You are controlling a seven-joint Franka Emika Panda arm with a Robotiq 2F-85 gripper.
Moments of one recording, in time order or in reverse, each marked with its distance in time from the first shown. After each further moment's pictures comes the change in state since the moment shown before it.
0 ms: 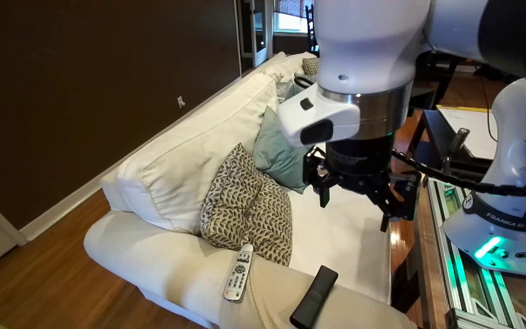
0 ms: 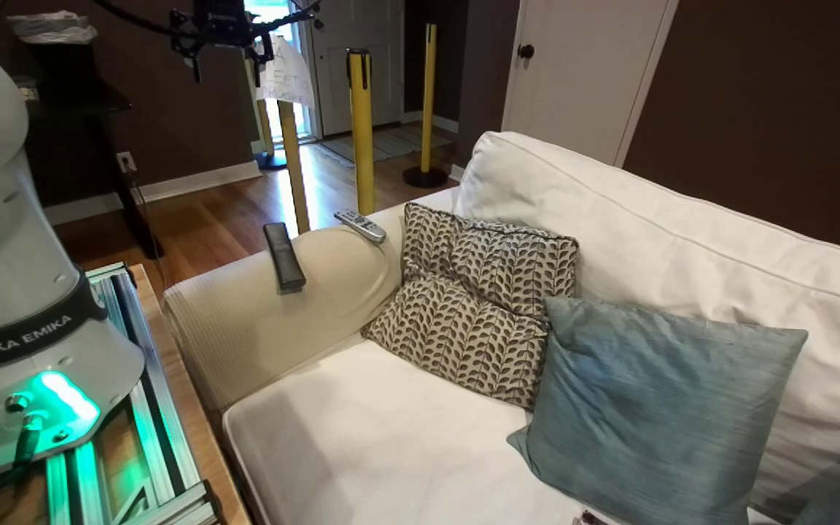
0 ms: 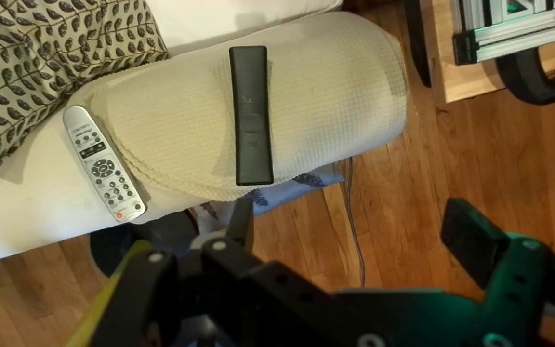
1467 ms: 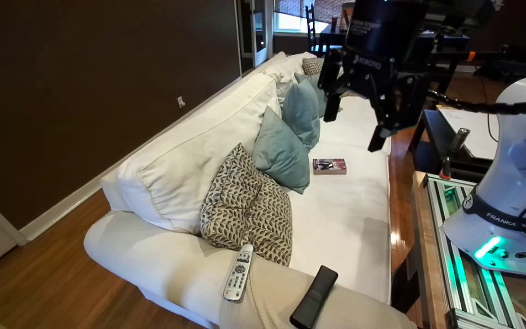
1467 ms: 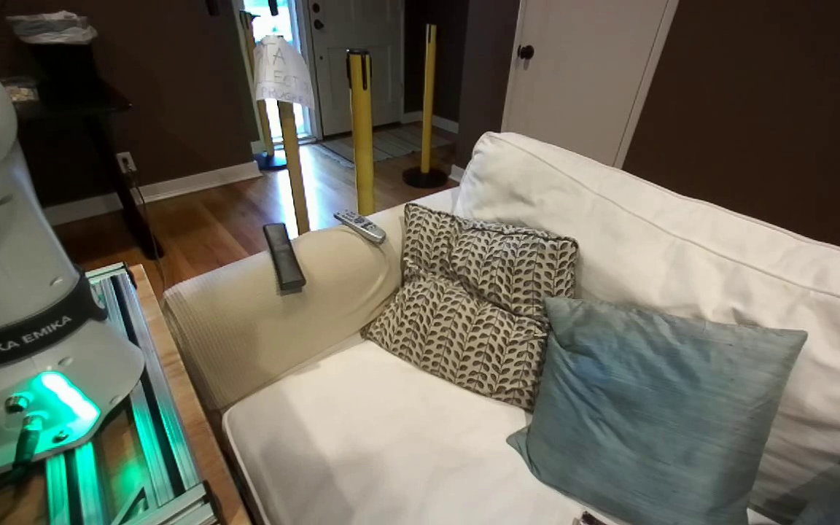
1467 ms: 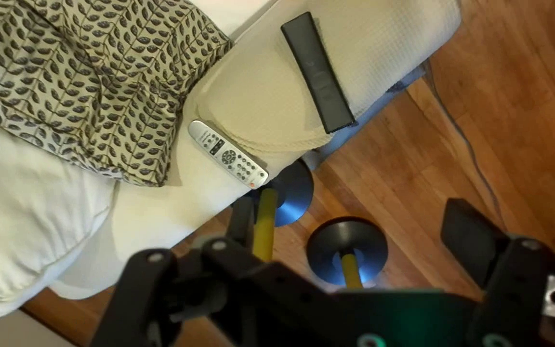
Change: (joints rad) arm -0.067 -0.302 -0.086 -0.053 0.030 0.011 0.259
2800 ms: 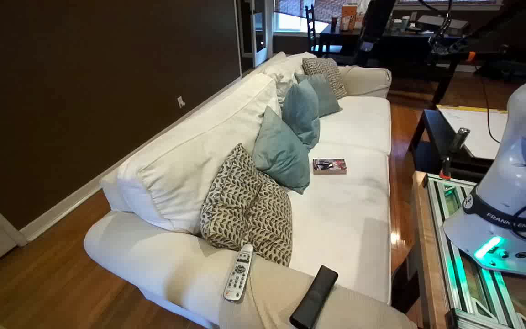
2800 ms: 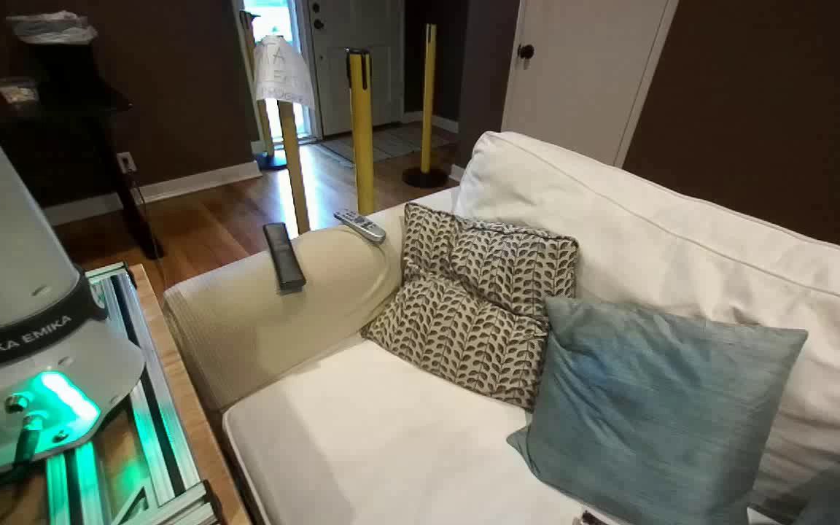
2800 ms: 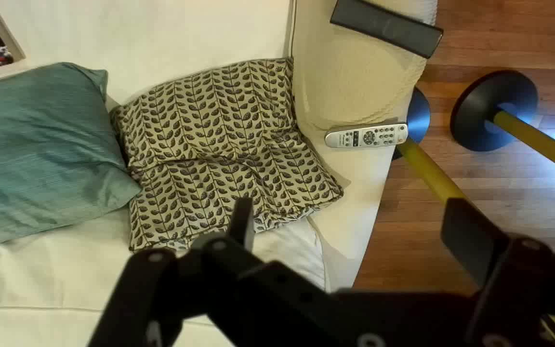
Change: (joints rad) arm -0.291 -0.227 -0.168 -0.044 0.006 -0.094 0.390
